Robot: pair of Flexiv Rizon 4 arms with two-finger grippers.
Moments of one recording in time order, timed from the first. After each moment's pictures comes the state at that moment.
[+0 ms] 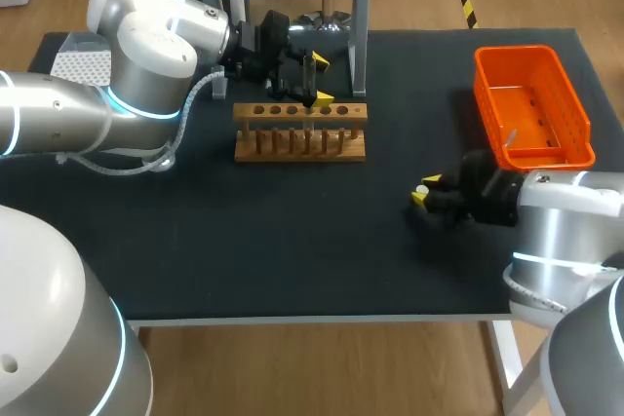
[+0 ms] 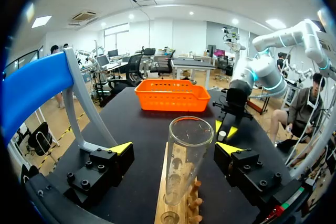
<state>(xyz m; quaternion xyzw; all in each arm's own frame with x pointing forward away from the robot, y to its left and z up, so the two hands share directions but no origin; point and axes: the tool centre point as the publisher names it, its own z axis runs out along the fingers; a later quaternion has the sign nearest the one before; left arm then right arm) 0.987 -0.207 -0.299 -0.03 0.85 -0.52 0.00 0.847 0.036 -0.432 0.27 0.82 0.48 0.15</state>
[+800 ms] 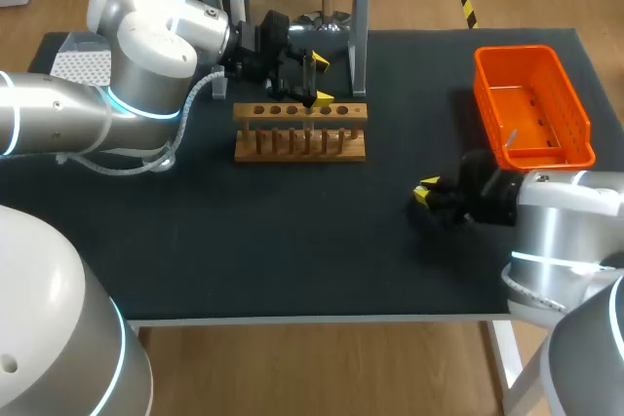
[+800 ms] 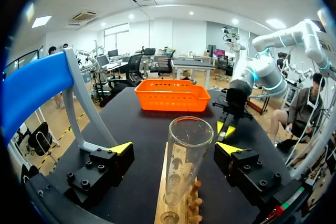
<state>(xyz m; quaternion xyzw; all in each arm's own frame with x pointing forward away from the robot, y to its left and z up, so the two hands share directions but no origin) 0.987 -0.207 -0.299 -0.03 0.85 -0.52 0.00 0.848 0.036 -0.433 0.27 0.82 0.47 0.15</state>
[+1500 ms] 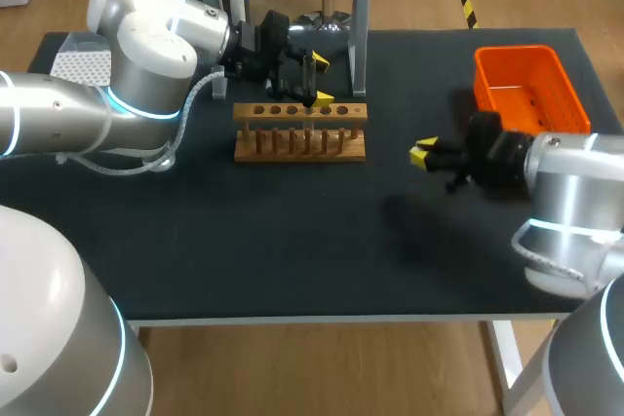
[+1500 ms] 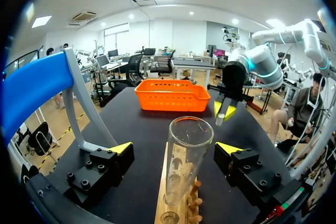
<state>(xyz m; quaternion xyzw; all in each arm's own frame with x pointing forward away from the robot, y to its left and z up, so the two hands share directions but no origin) 0.987 -0.207 -0.299 -0.03 0.85 -0.52 0.00 0.880 0.048 -0.353 0.24 0.80 0.53 0.15</state>
